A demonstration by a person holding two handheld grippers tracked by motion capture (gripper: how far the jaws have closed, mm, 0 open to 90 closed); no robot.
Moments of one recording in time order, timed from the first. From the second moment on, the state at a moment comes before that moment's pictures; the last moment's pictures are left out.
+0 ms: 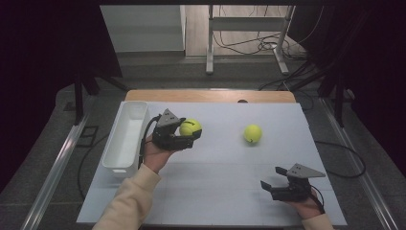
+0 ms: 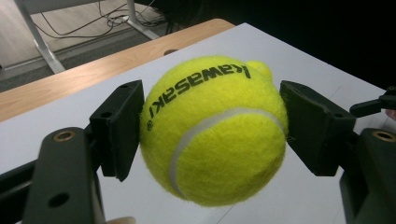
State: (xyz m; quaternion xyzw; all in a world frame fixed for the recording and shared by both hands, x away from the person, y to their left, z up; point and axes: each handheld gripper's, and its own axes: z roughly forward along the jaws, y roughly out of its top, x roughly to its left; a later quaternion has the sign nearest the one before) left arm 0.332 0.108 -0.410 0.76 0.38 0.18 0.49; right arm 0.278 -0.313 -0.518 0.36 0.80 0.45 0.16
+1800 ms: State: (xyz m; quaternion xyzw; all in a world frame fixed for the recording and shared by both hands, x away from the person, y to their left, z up) left arm 0.335 0.173 -0.399 0.72 0.45 0.23 0.48; right arm 0.278 -0.313 -0.518 0.36 0.80 0.45 0.16
